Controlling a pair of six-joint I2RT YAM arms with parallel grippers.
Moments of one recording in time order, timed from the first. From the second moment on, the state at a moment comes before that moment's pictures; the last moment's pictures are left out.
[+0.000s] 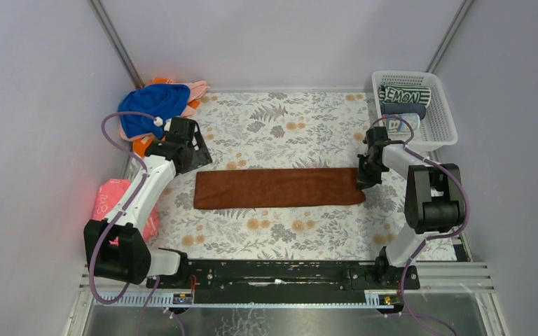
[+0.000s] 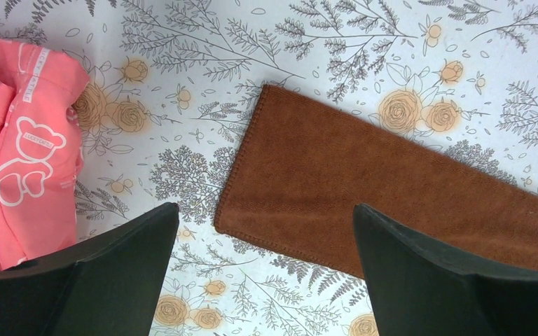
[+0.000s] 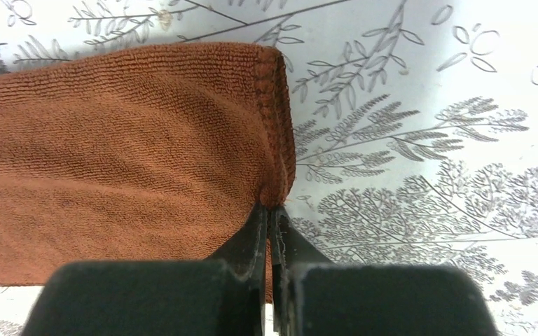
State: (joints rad) left arm -0.15 1.33 1.09 -0.78 -0.27 -0.53; right arm 0.05 1.72 1.00 -0.62 -0.05 0.23
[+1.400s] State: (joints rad) left arm -0.13 1.34 1.08 -0.77 -0.22 -0.52; right arm 0.60 1.74 1.36 -0.60 -0.21 0.54
